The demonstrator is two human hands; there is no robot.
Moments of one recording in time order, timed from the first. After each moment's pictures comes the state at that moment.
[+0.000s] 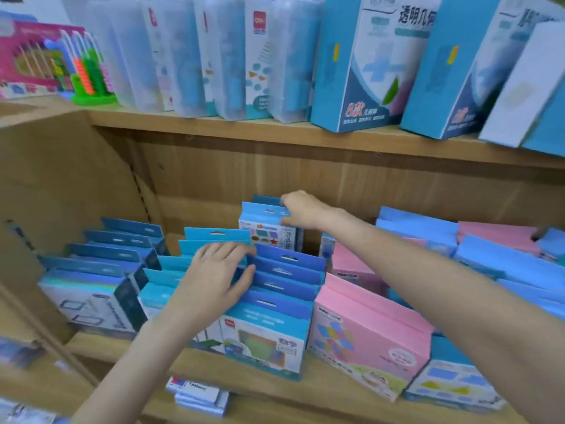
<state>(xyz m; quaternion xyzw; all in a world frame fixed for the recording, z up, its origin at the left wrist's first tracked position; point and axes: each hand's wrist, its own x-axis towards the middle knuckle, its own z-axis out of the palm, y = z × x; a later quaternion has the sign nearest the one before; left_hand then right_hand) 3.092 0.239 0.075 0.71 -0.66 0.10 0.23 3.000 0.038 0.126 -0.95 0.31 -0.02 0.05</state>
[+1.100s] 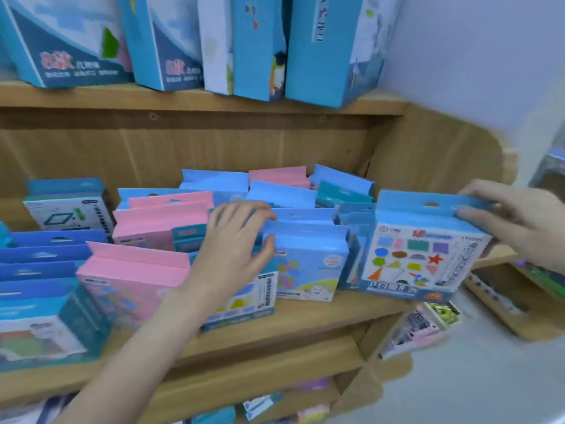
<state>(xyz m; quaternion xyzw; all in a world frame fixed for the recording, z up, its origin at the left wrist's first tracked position) 2.802 0.155 0.088 0.48 -0.79 0.10 0.37 2.466 0.174 0.194 -0.79 0.55 -0.25 0.07</state>
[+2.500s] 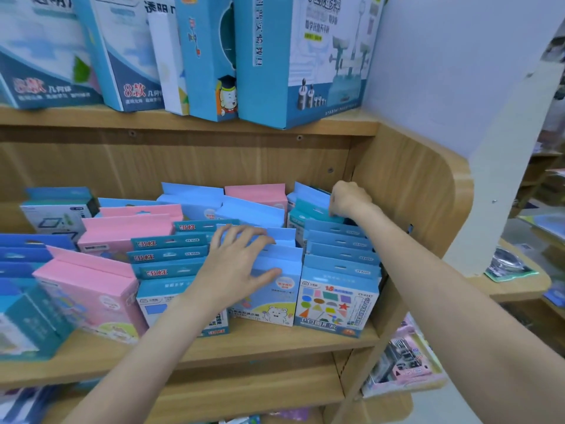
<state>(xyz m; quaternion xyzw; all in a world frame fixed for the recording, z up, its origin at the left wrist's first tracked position) 2.726 0.126 0.073 0.57 -0.78 0.11 0.24 2.534 -0.020 0.145 -0.75 0.65 -0.07 0.06</state>
